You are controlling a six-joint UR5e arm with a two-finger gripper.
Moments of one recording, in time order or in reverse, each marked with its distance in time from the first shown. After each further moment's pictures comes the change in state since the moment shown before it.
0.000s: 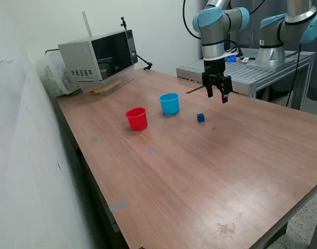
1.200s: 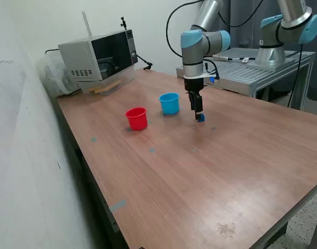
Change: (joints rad) arm -0.079 0.187 -0.105 -0.125 -0.053 0.283
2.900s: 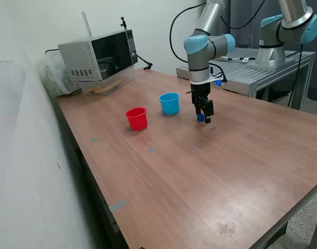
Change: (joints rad) arm 0.033 0.018 0.020 0.000 0.008 -0.177
